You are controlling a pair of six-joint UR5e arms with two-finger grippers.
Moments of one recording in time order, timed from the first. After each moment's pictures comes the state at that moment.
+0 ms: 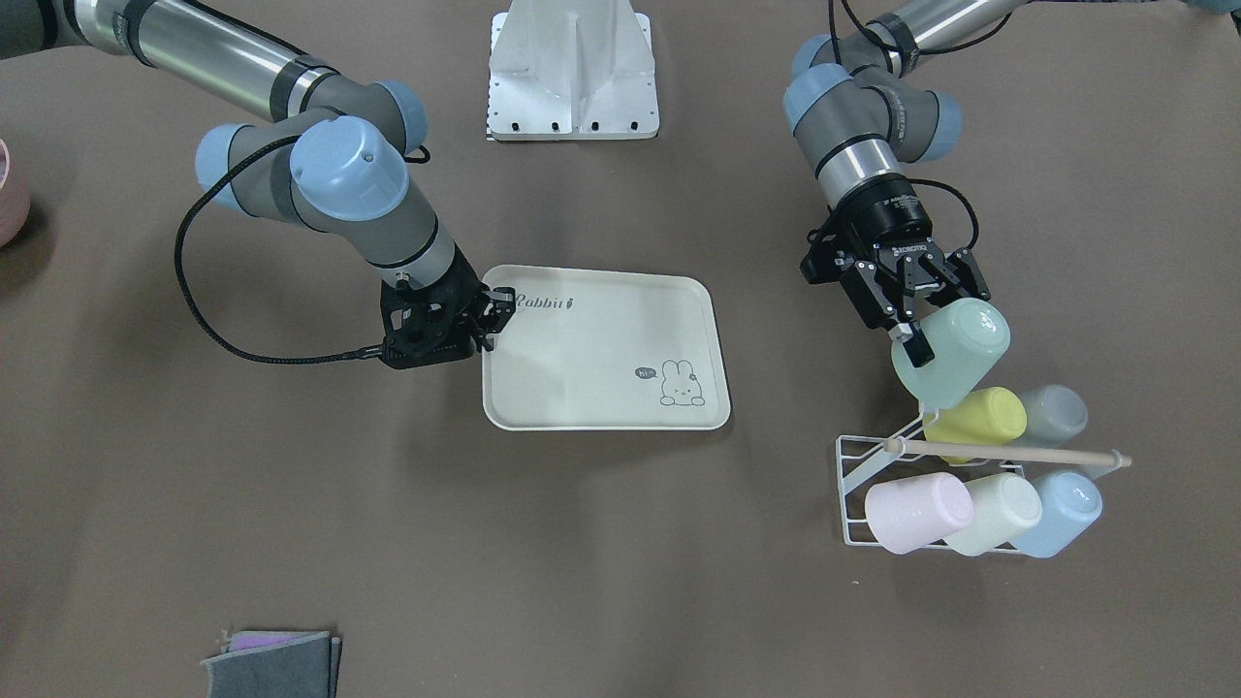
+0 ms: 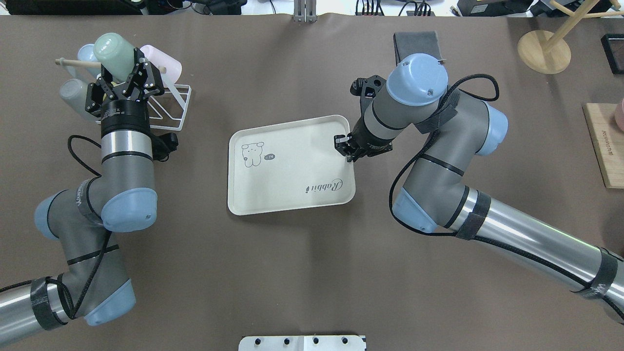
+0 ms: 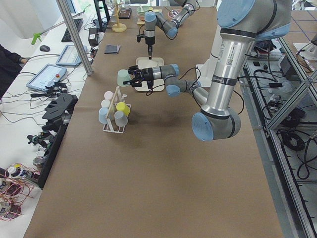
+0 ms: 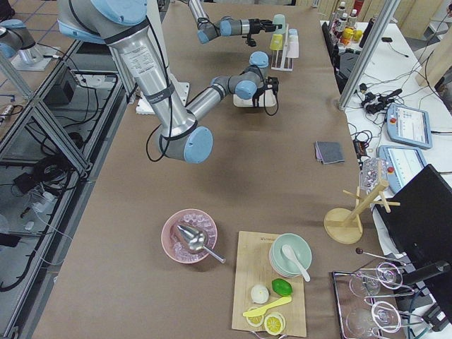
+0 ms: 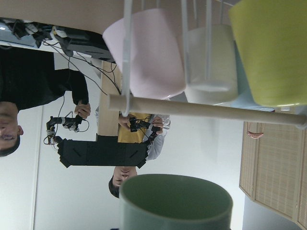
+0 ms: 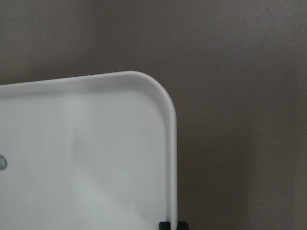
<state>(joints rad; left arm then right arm) -0.49 -1.87 -1.72 -2.23 -0.39 1.63 0.66 -0.94 1.54 -1.29 2.07 1.12</state>
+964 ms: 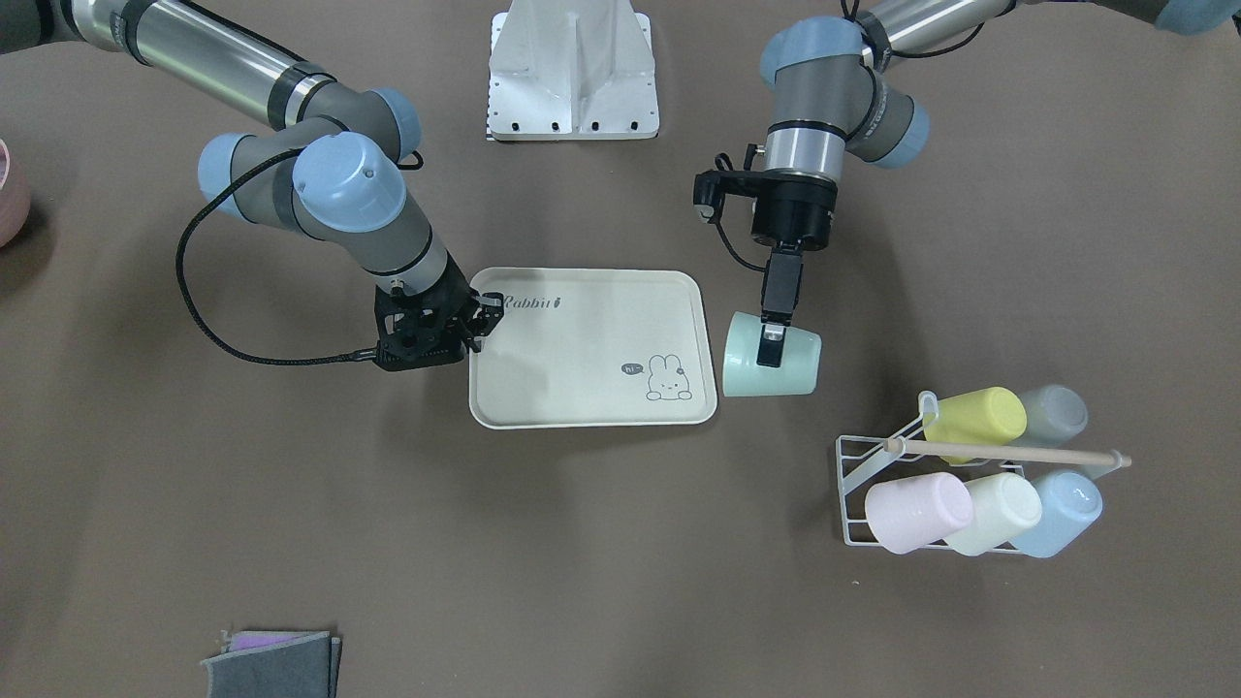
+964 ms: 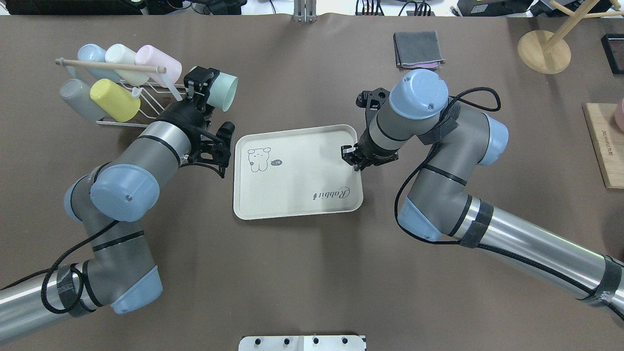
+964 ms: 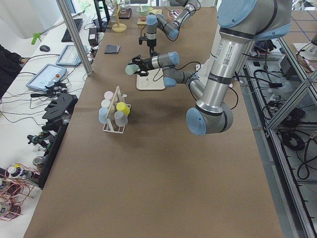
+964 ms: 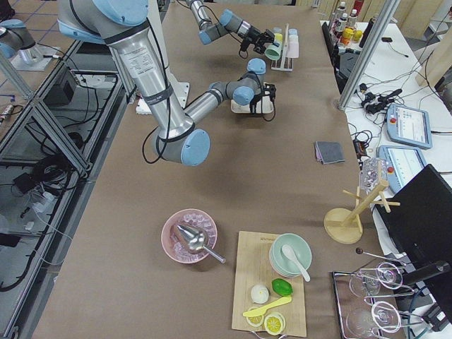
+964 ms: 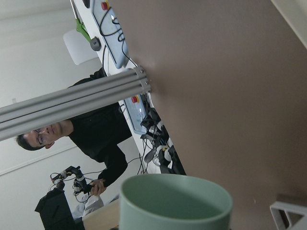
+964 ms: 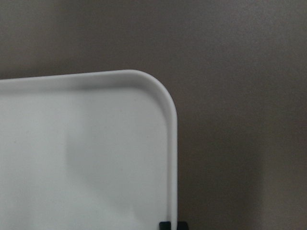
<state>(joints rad) -0.50 -2.00 -1.71 -2.43 -1.02 0.73 0.64 -0.97 1.53 -1.28 2.05 1.12</state>
